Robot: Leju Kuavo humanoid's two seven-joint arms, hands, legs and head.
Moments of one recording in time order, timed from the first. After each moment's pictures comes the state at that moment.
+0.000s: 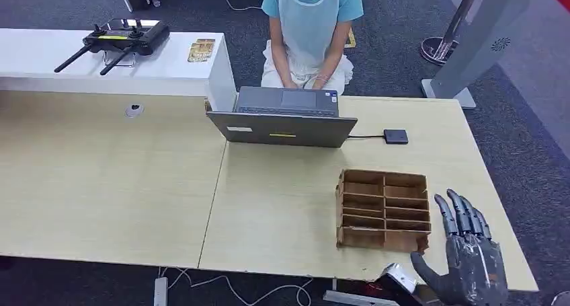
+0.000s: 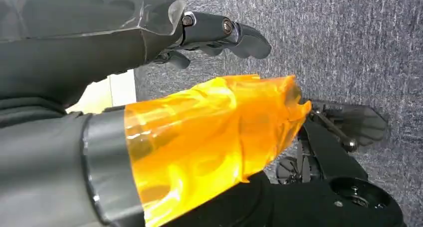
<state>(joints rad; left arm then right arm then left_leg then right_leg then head) -0.11 -0.07 -1.37 -0.09 1.54 0.18 -0.04 0.41 -0.33 0.12 -2.07 1.30 -0.16 0.08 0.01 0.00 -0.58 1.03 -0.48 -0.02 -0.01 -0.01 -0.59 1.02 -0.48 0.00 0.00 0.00</state>
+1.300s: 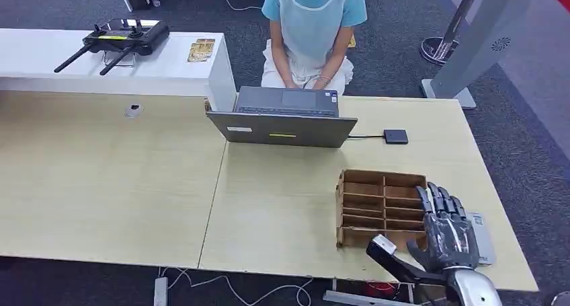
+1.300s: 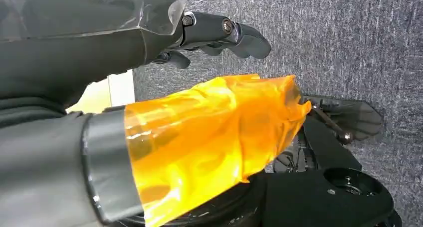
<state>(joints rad) -0.12 -0.08 -1.35 -0.09 1.54 0.20 -0.04 0.19 -0.34 0.15 -1.80 1.36 0.00 0.11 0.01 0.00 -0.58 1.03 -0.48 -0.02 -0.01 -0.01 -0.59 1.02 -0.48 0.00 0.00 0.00</state>
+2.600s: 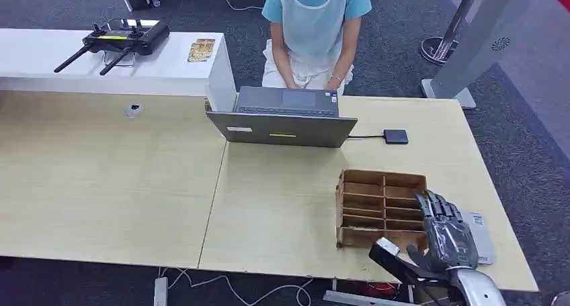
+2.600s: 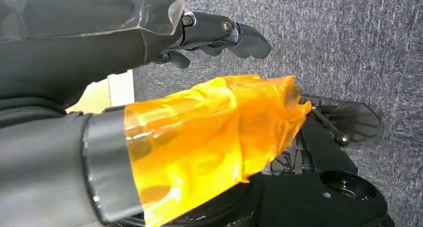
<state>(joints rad) -0.12 -0.08 -1.32 -0.09 1.54 0.20 -0.04 0.19 -0.34 0.12 -1.77 1.28 0.06 0.08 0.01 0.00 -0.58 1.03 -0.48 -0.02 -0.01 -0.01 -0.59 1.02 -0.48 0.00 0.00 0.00</state>
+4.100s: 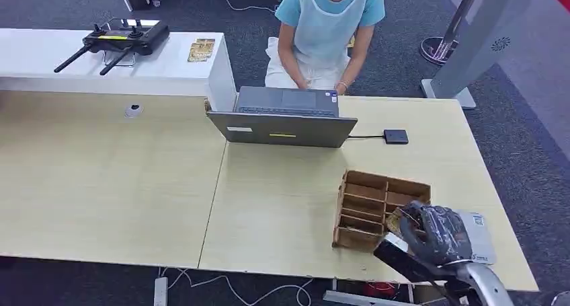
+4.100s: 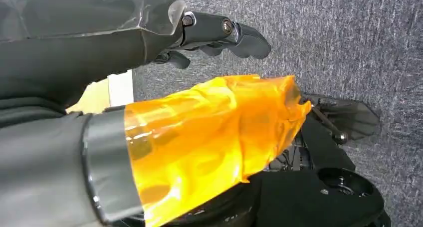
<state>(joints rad) -0.12 -0.09 -1.31 -0.09 1.54 0.20 -0.04 0.17 -0.30 0.06 -1.77 0.94 -0.01 -0.20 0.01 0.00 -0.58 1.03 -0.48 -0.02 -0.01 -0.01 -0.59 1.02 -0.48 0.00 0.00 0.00</state>
